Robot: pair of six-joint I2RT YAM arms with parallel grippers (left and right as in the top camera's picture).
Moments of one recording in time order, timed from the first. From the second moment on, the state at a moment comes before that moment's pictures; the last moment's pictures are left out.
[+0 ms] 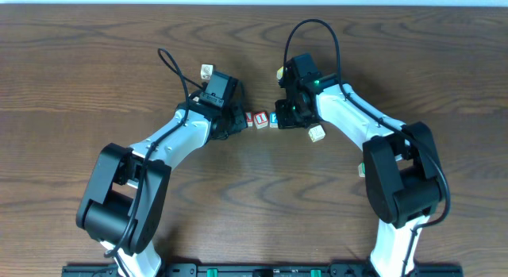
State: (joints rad) left arm -0.42 1.86 1.10 -0.37 0.16 -0.70; right arm 0.39 2.04 1.39 -0.67 -0.19 0.27
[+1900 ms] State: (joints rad) left arm -0.42 1.90 1.10 -0.26 0.13 -0.64; right arm 0.43 2.04 1.39 -0.61 -0.18 0.27
